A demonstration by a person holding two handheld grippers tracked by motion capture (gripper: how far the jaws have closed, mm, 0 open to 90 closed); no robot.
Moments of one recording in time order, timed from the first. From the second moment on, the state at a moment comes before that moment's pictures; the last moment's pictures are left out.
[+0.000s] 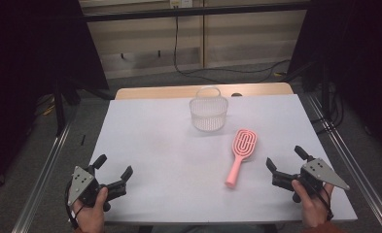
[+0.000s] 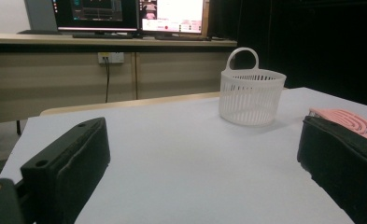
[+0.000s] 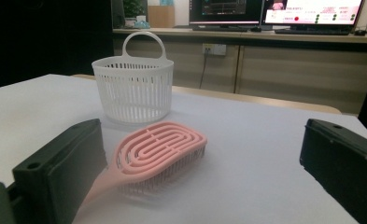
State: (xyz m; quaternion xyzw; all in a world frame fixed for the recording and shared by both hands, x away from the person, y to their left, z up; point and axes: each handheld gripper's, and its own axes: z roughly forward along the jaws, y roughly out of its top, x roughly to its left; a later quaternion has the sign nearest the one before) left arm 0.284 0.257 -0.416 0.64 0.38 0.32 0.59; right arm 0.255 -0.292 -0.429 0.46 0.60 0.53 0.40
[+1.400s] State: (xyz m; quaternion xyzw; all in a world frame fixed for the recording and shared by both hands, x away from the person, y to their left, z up) left arm 0.287 0.228 -0.419 0.66 0.37 0.29 0.59; right arm 0.275 -0.250 -0.428 0.38 0.64 0.55 0.38
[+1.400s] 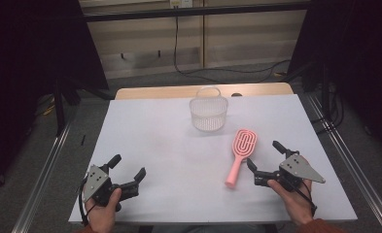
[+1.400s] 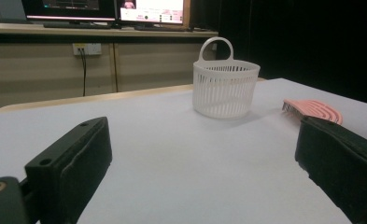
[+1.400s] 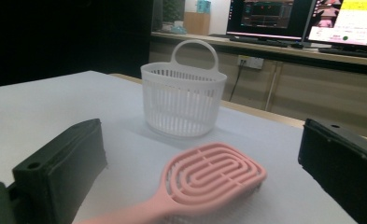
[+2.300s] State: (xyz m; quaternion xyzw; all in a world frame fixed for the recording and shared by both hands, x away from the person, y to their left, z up) left arm 0.291 0.233 -0.421 0.66 0.37 0.29 0.59; right arm 0.313 -0.205 -0.405 0.34 0.65 0.57 0.36
